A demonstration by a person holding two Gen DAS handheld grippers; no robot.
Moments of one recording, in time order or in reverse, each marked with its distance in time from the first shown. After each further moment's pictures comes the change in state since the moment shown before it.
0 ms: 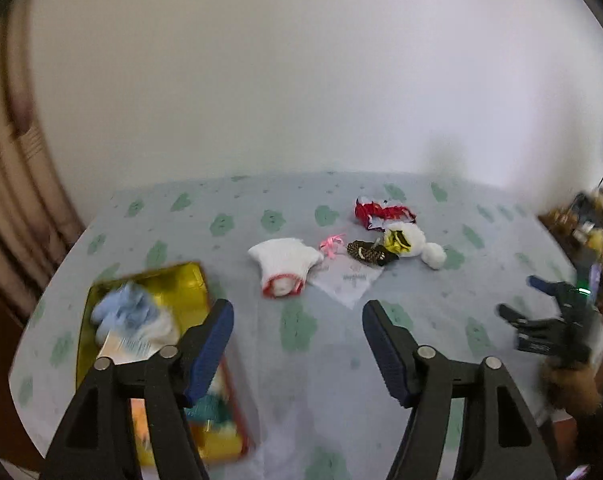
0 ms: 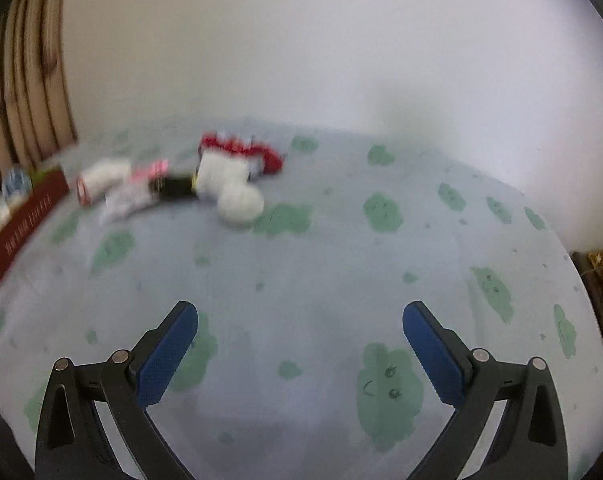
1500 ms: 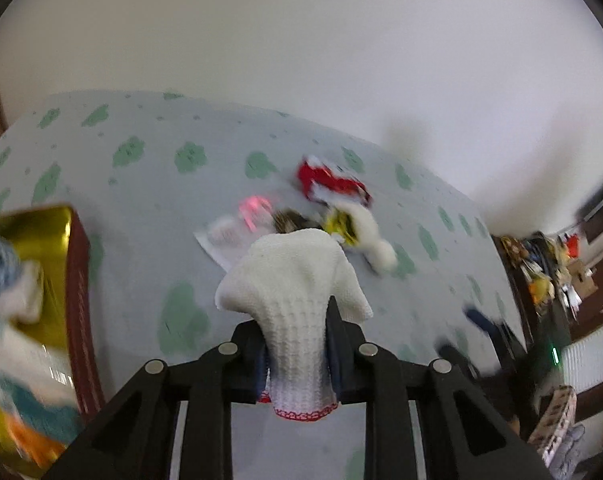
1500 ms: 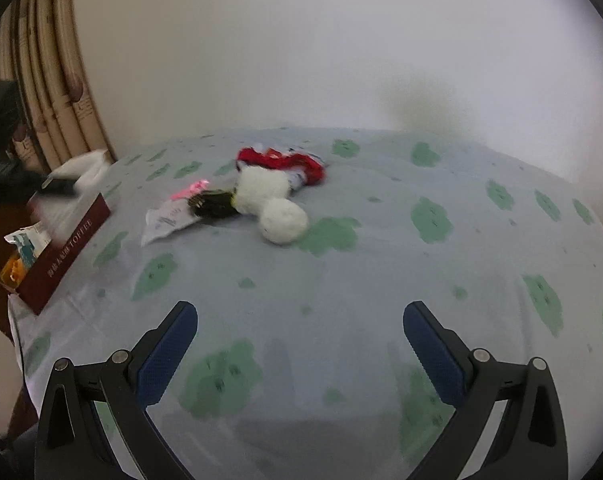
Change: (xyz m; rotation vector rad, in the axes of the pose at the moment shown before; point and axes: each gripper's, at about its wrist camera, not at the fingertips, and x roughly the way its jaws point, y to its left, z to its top) left arm 0.076 -0.022 0.009 -0.243 0.208 -0.295; right arm 0.021 0.003 0.023 0.029 0.032 0.208
